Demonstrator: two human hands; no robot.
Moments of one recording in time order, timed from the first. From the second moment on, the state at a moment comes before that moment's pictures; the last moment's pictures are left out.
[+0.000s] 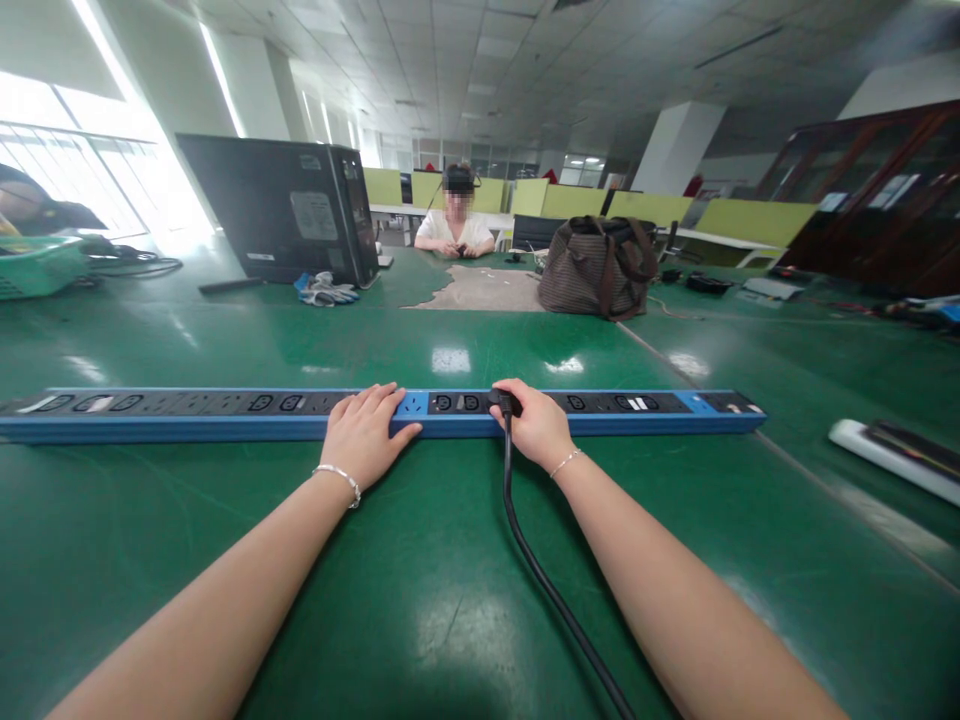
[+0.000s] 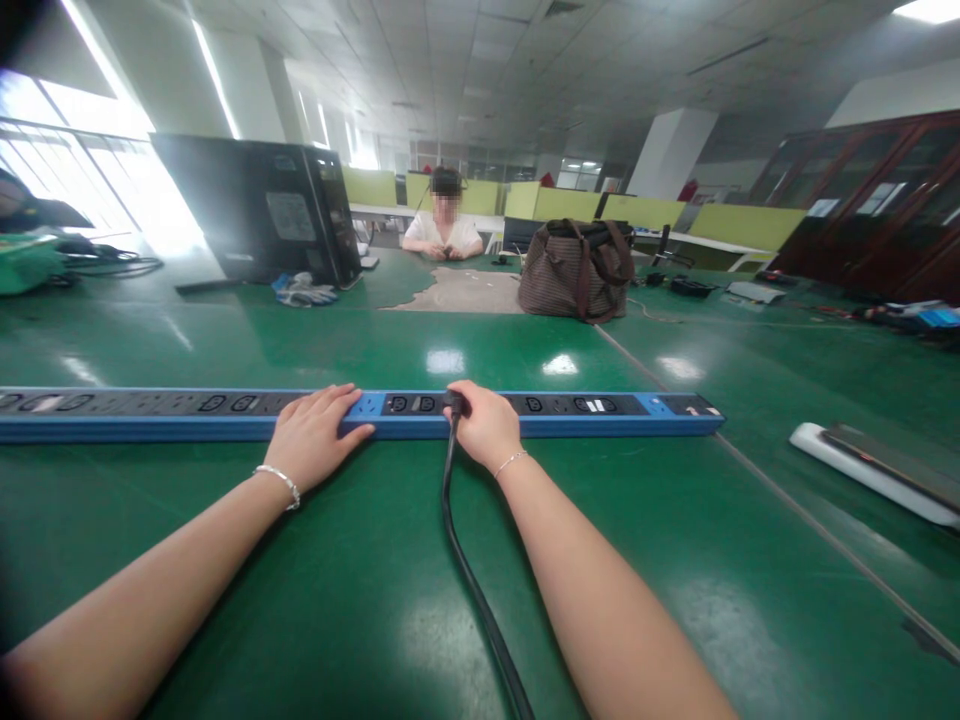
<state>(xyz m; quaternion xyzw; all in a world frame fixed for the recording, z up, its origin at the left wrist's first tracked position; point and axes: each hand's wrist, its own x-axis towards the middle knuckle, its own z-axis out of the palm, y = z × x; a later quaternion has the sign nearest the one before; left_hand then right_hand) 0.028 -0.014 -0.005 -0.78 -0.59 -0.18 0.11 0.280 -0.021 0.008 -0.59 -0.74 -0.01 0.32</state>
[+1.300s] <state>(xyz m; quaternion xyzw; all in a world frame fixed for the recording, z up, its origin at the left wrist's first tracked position) 0.025 -0.012 -0.009 -0.79 -0.58 -0.19 0.11 0.277 -0.022 0.008 -0.59 -0.75 -0.03 0.31</state>
